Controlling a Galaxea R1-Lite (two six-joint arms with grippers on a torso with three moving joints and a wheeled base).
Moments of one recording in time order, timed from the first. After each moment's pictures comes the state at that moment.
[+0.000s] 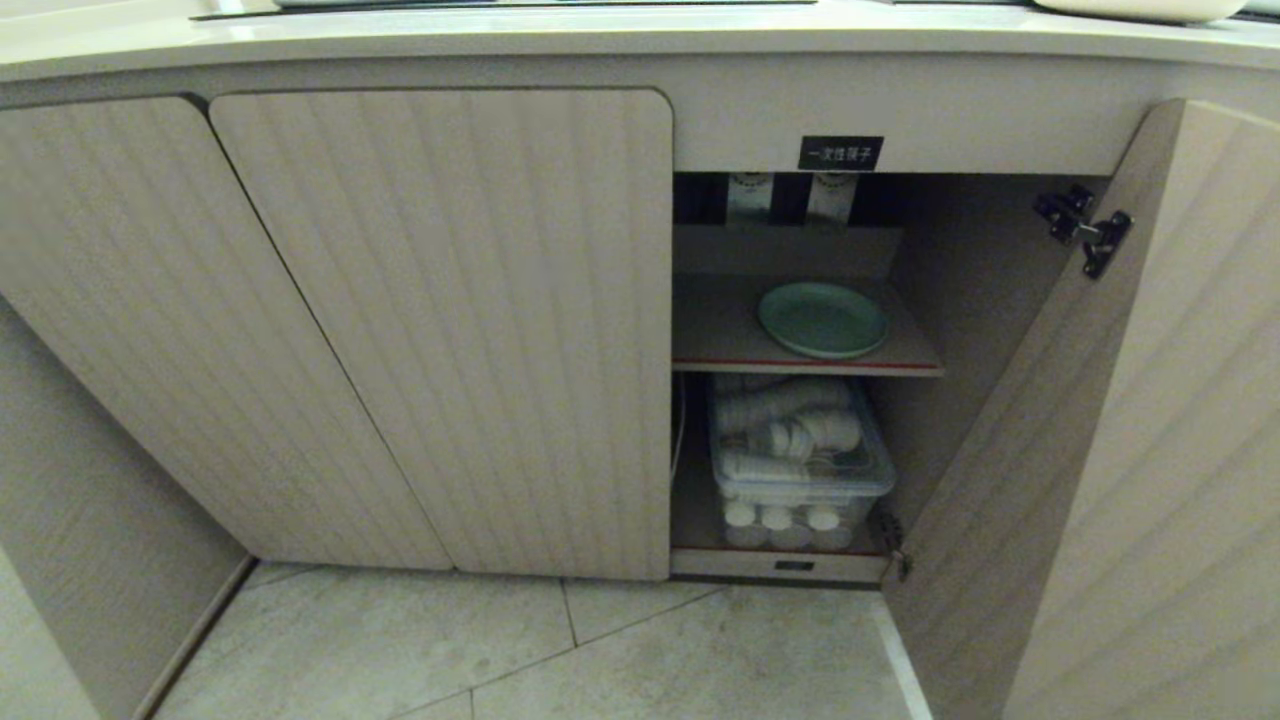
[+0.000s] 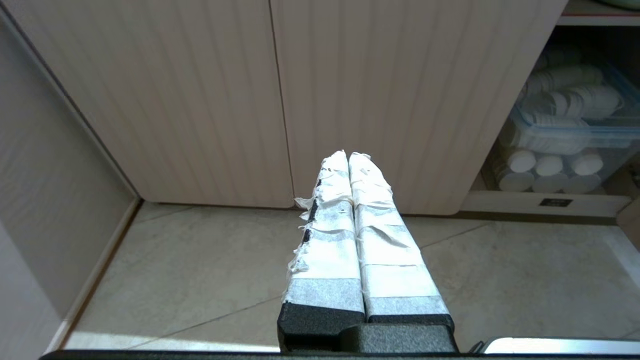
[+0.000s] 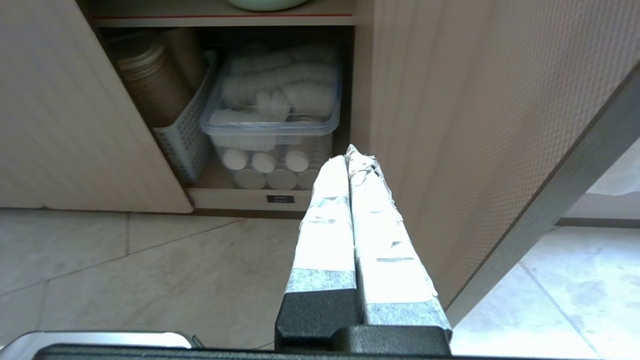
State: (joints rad) left arm 0.00 0.00 0.00 0.00 0.01 0.00; right arm 0.01 0.00 0.00 -0.01 -0.02 0.02
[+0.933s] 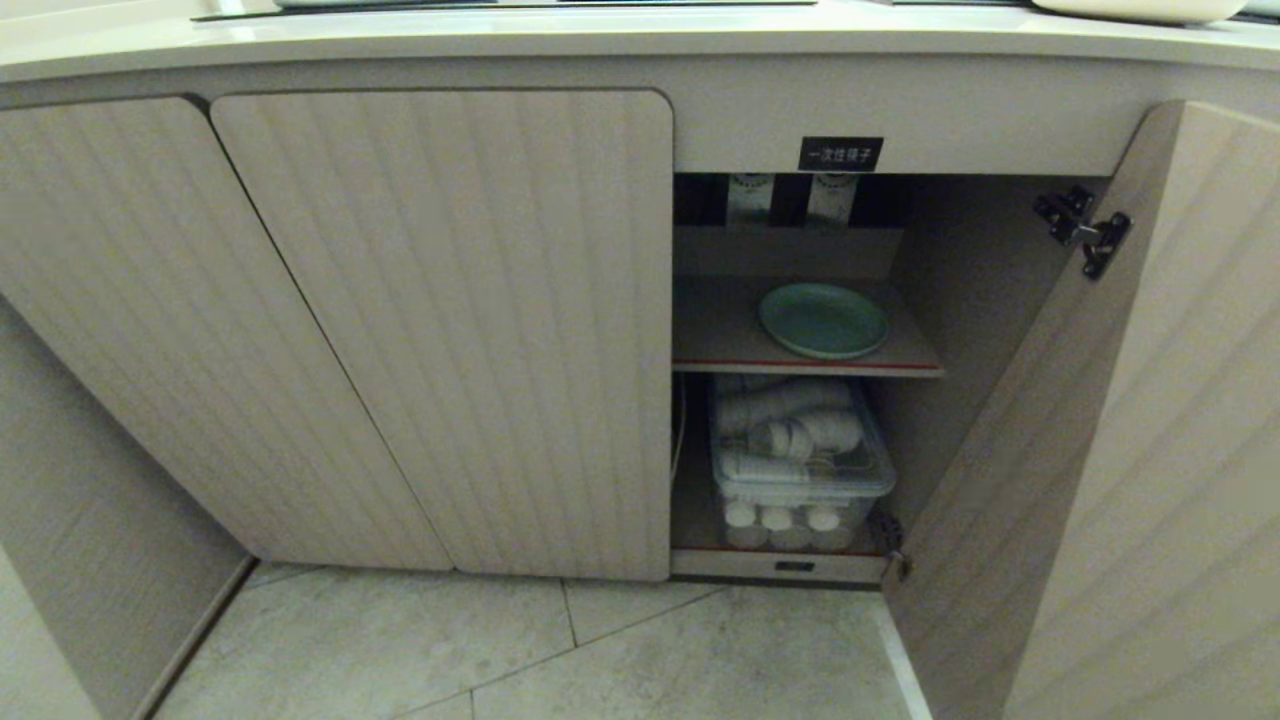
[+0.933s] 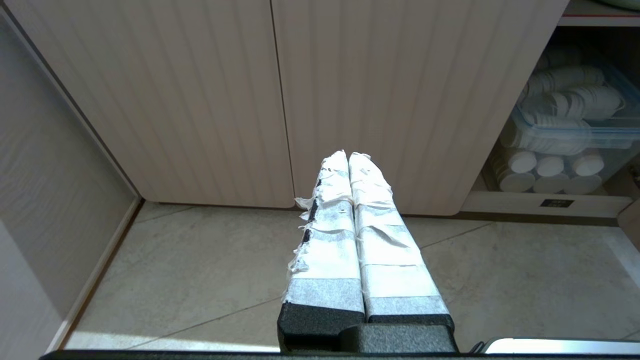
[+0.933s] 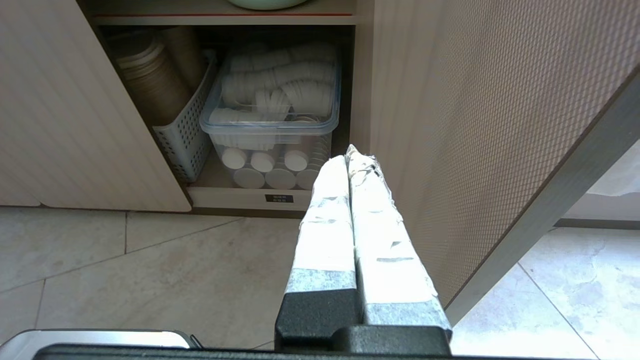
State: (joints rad) left arm 0.00 0.00 0.00 0.00 0.01 0.00; right arm 0.00 0.00 0.00 0.00 -0.02 0.01
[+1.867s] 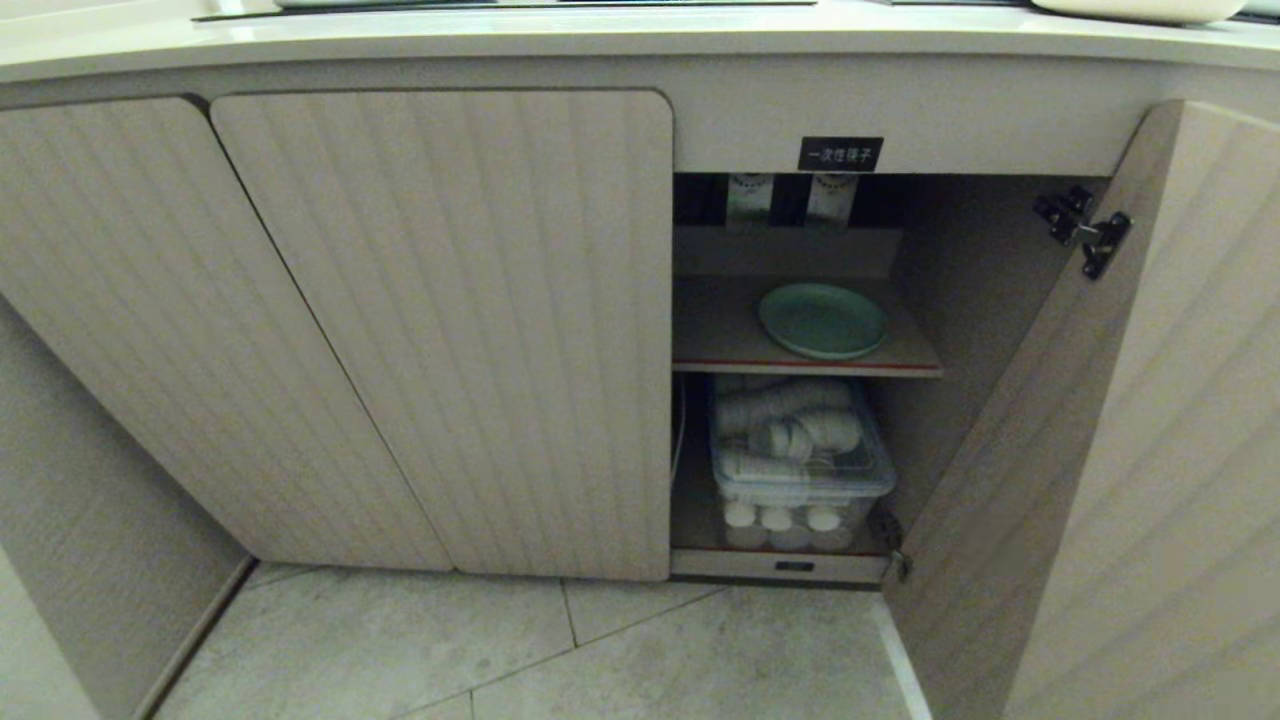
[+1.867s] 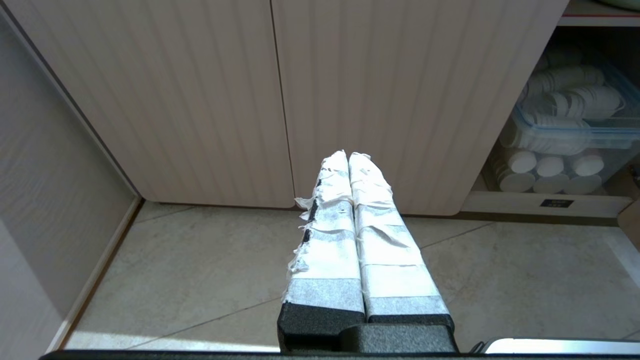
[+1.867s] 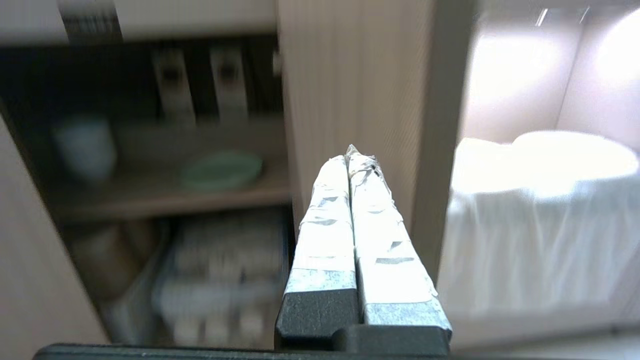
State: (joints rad) left arm 0.00 0.00 0.00 0.00 0.01 0.00; right arm 0.00 0.00 0.00 -0.46 -0.22 -0.01
